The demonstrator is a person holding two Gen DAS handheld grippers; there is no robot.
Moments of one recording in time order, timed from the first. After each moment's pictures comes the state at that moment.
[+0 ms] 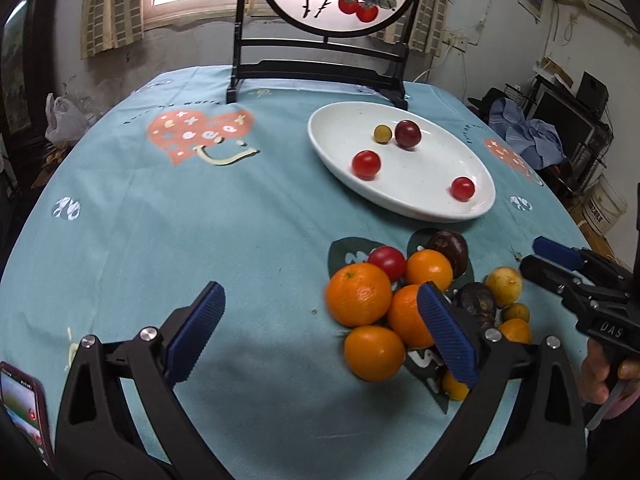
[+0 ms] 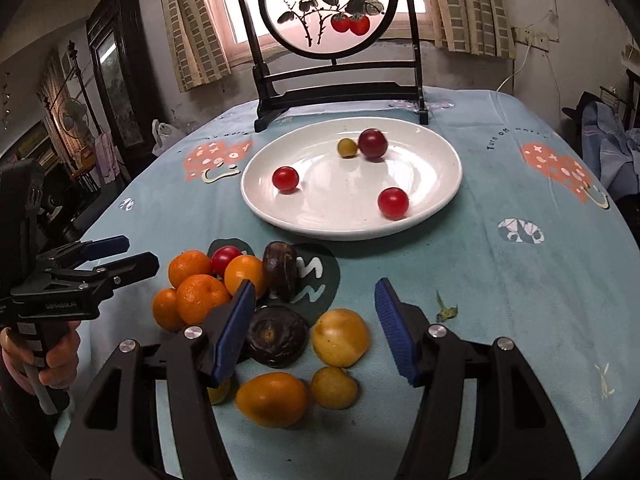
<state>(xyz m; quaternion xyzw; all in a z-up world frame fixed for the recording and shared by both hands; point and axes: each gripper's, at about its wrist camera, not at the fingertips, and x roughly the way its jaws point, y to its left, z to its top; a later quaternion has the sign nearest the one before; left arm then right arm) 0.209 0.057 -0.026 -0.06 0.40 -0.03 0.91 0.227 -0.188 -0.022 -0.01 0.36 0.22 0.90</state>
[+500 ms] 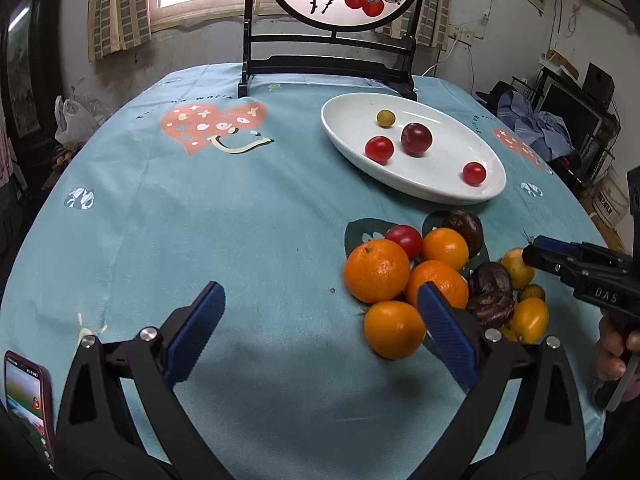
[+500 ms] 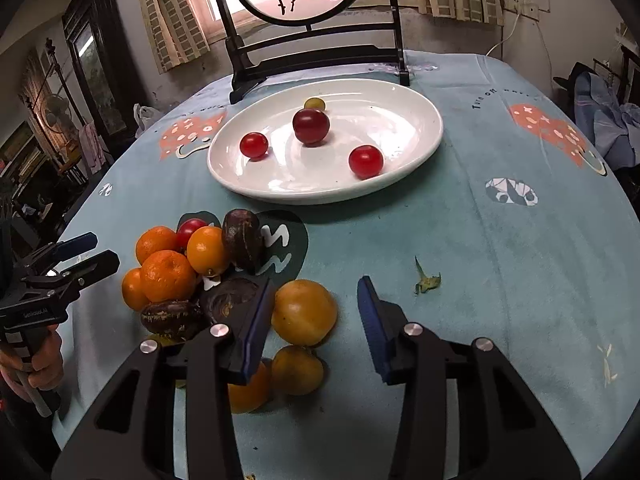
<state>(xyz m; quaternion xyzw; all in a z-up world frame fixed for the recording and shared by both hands) 0.195 0.059 -0.035 -0.05 0.40 -0.02 0.92 0.239 -0.198 -0.045 0.00 0.42 0.22 0.88</state>
